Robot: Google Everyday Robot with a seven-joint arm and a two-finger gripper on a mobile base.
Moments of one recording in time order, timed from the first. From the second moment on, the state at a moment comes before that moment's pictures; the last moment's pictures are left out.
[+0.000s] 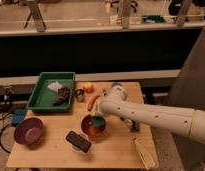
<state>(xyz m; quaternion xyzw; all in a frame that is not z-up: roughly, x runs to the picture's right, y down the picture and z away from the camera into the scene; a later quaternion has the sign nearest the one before) -0.026 0.142 0.814 -0.02 -0.25 -0.67 0.70</state>
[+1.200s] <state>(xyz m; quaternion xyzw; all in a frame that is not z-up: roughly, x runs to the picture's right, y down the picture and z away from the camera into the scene) -0.032 0.178 0.786 -0.02 -0.31 -0.67 0.68</state>
